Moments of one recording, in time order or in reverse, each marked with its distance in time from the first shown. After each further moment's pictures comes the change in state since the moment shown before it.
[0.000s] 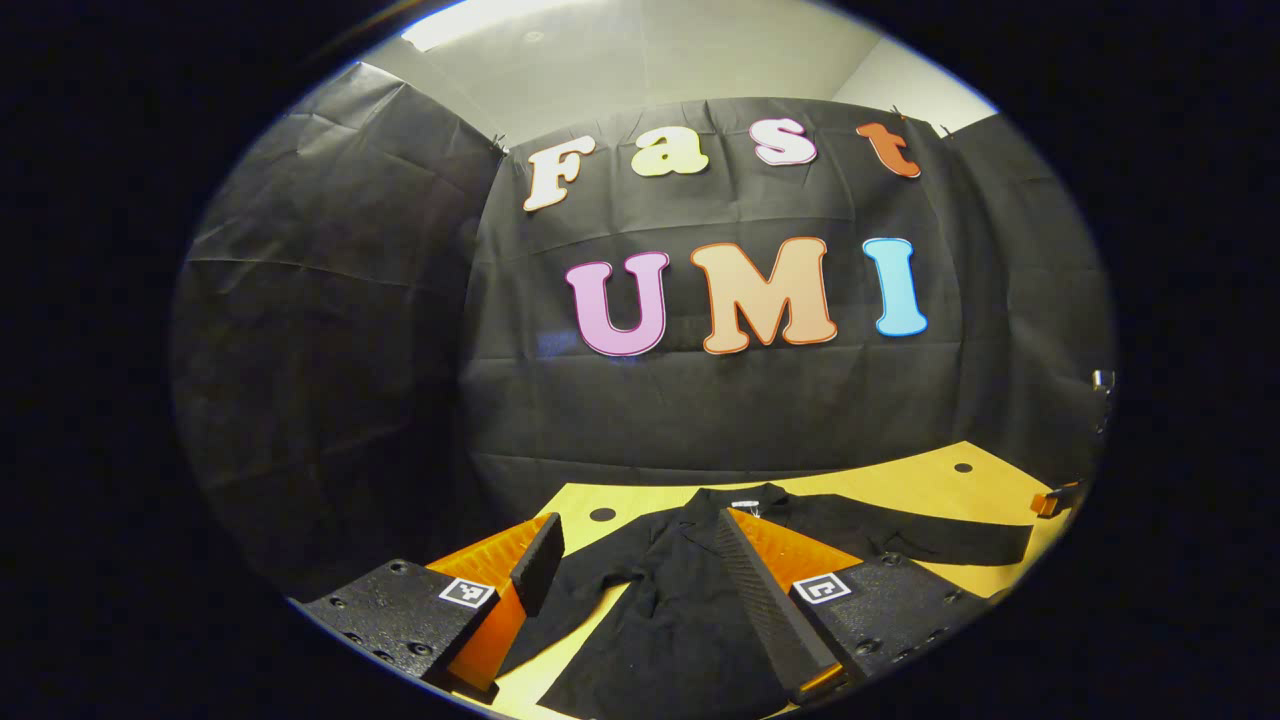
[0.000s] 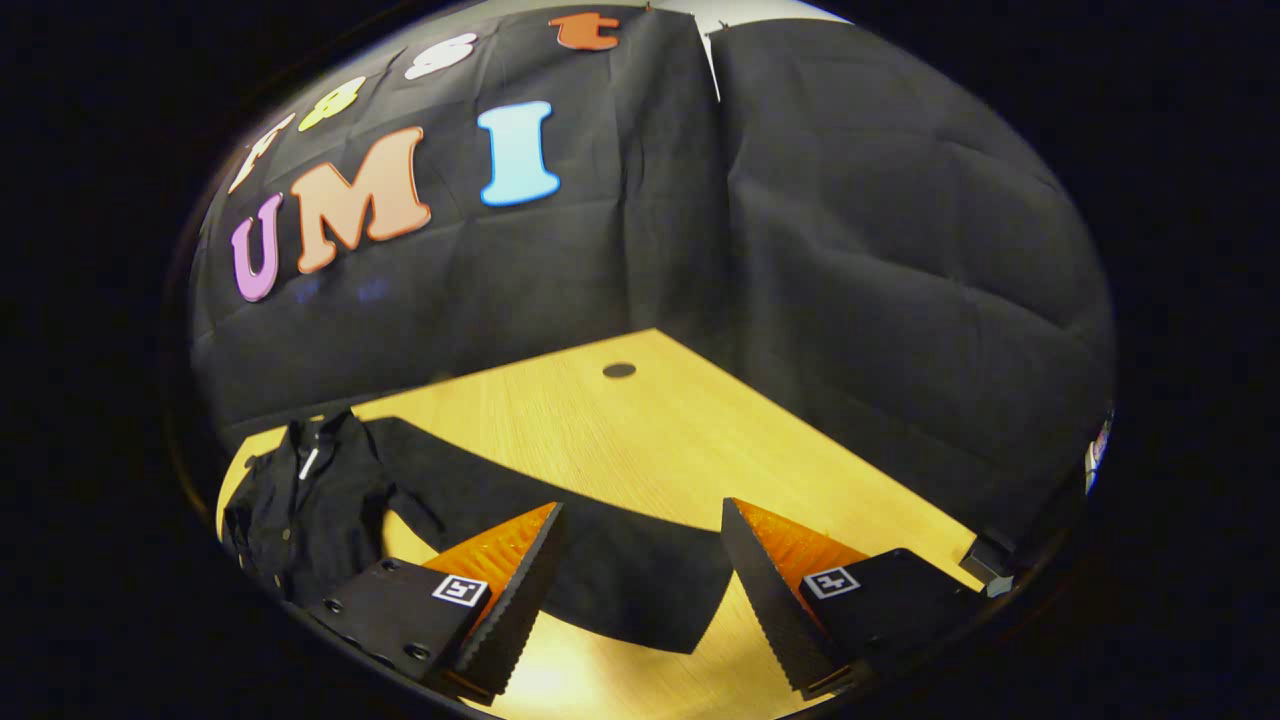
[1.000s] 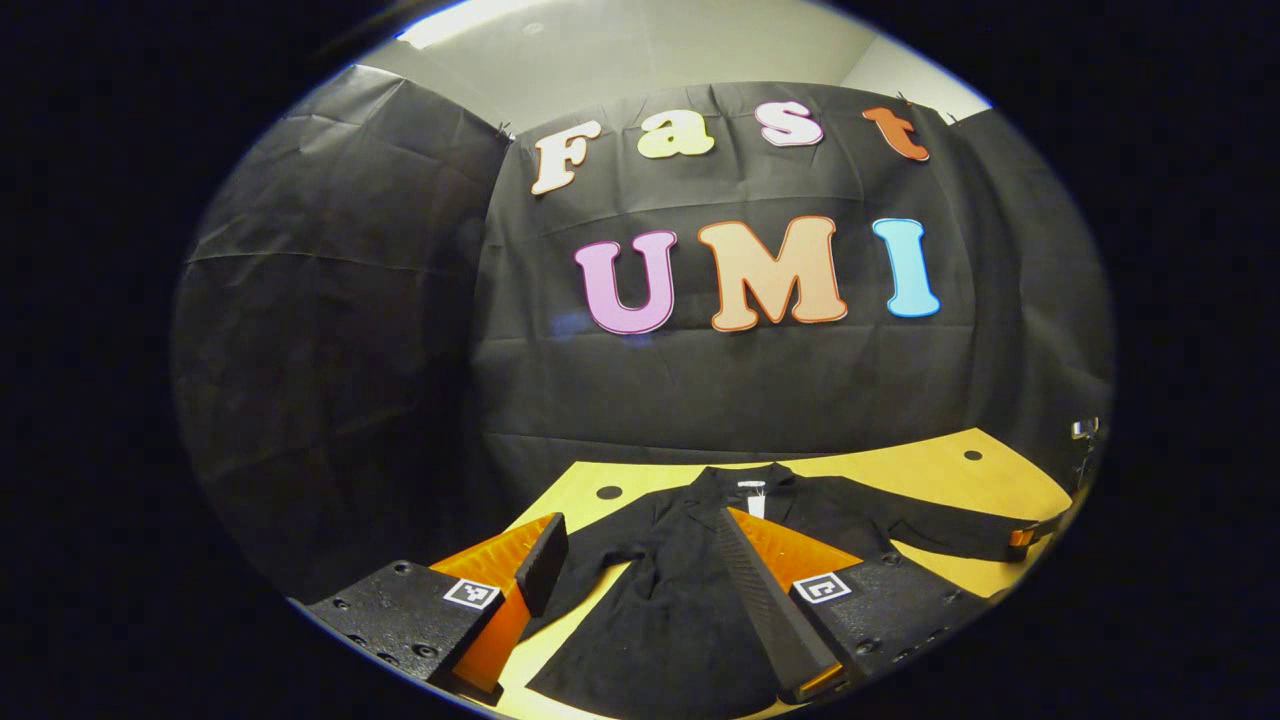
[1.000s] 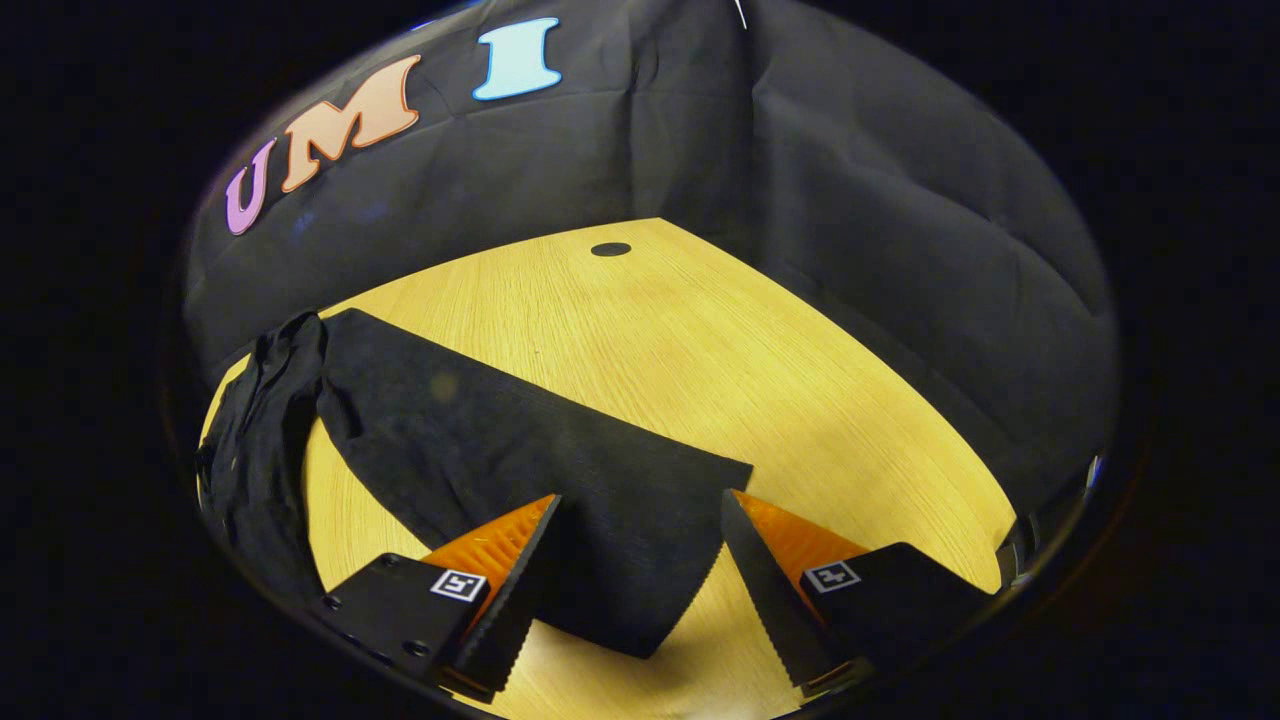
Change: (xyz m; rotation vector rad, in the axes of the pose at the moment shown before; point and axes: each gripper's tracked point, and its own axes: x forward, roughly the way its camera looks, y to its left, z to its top) left arm -0.010 -0.003 -0.015 0.000 0.052 0.057; right arm 0.047 -0.020 -0.065 -0.072 0.225 0.021
